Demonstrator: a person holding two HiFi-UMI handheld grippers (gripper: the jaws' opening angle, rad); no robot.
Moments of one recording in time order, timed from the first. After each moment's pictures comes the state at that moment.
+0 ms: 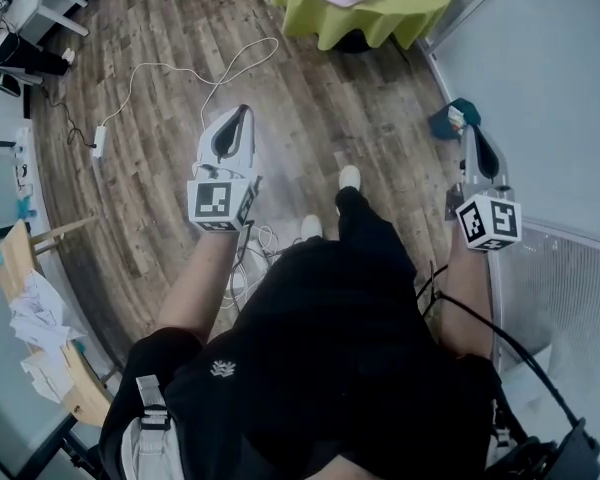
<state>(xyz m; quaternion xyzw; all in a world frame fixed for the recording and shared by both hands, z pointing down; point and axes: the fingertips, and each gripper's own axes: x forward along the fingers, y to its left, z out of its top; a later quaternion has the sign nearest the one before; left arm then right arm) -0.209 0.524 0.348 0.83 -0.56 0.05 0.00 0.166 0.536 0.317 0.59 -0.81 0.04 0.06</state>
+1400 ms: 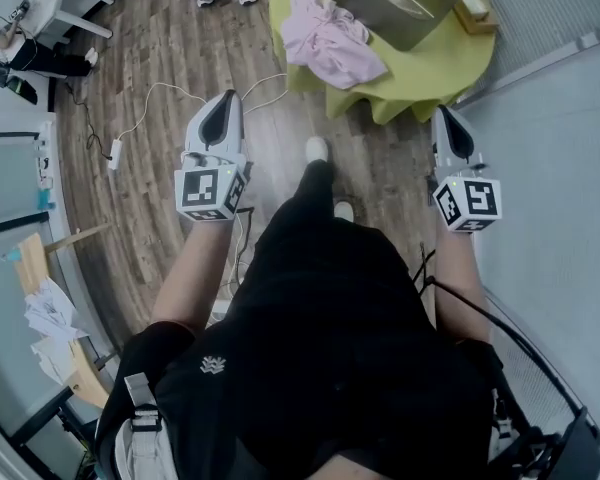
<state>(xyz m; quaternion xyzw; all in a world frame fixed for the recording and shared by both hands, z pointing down) -0.117 0.099 0.327 0.77 -0.63 0.08 -0.01 0.214 0.061 0.368 0.47 -0.88 0.06 0.05</state>
